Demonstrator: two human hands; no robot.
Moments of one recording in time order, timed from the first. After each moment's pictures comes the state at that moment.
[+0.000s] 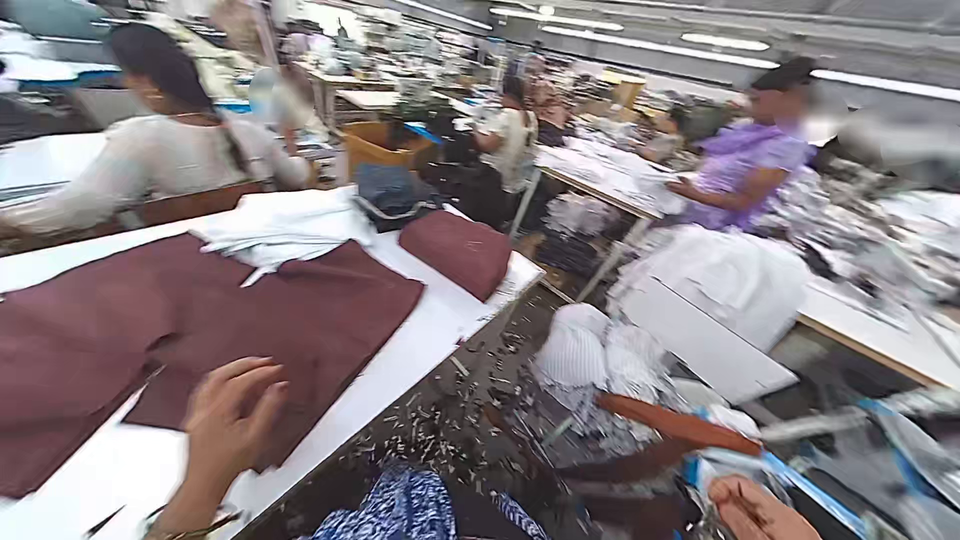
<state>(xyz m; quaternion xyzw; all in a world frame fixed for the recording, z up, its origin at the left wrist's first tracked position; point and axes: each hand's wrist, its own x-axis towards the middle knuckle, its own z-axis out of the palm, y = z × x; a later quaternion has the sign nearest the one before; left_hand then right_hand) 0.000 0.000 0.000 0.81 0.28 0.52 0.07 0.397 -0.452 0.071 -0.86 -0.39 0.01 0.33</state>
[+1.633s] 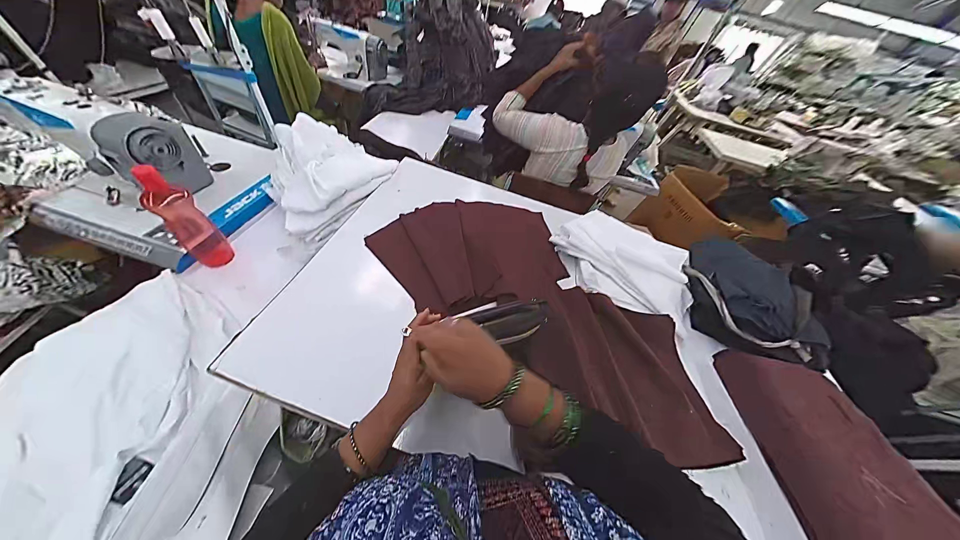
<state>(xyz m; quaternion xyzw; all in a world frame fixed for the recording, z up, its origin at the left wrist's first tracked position) -0.137 -0.008 -0.053 0.56 0.47 0.66 0.18 -0.023 0.038 0.089 -0.16 -0.96 0.16 0.14</state>
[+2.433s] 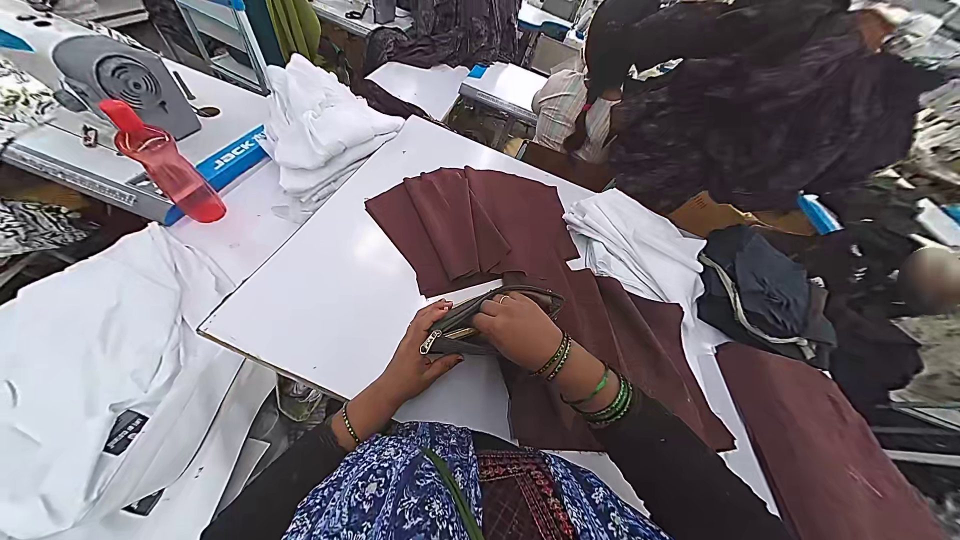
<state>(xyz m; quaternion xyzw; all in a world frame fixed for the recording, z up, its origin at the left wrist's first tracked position) -0.139 -0.021 -0.062 0.64 0.41 0.63 0.15 0.029 0.085 0.079 -0.12 -0.99 0.03 0.03</state>
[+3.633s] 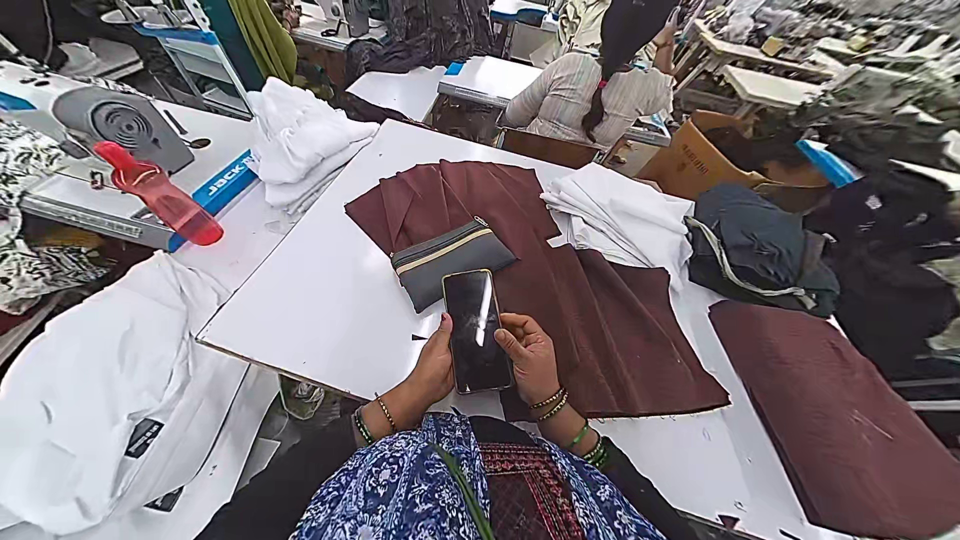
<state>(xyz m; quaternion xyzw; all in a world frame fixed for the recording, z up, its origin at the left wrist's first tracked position) -0.051 -0.026 -0.011 0.15 0.36 0.64 0.66 0.087 0.020 0.007 -0.38 -0.50 0.60 0.49</state>
